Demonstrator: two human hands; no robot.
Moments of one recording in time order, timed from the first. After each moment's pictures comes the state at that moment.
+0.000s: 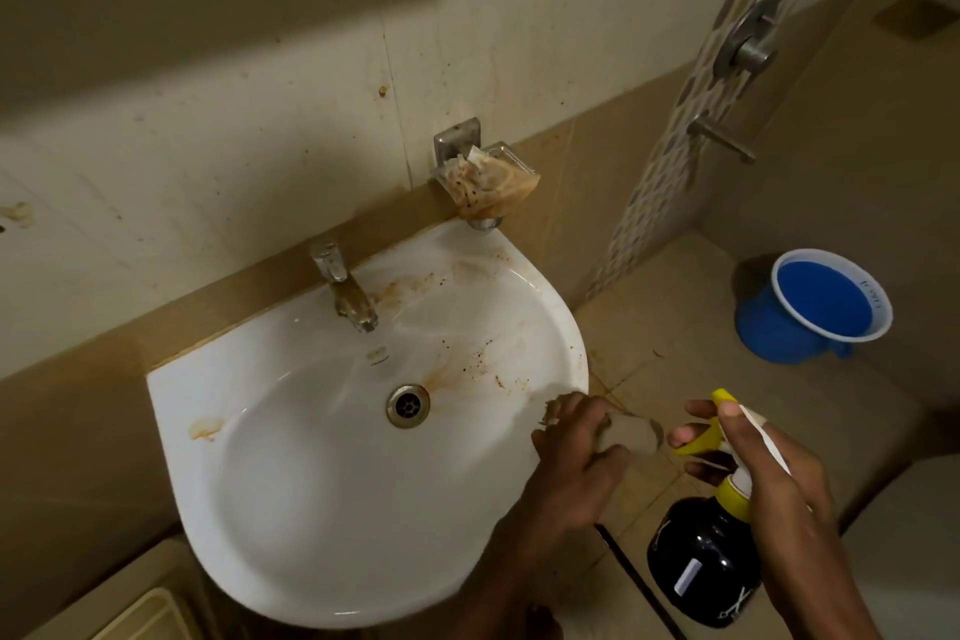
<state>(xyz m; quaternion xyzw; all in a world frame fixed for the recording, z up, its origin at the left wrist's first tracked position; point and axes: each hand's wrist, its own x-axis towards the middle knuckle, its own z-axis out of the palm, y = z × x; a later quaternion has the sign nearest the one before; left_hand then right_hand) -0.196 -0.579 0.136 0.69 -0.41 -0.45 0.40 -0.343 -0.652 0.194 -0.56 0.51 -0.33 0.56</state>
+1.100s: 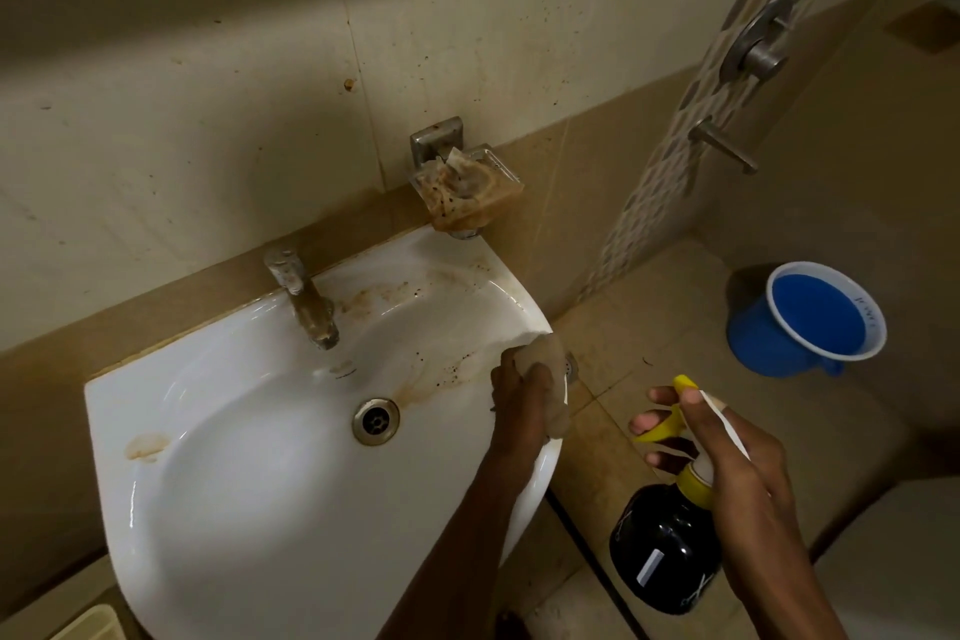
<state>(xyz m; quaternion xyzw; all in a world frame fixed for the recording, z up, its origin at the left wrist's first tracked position) -0.154 -0.659 0.117 0.69 -0.06 -0.47 0.55 -0.315 -0.696 0.198 -0.57 0.51 -0.29 0.57</state>
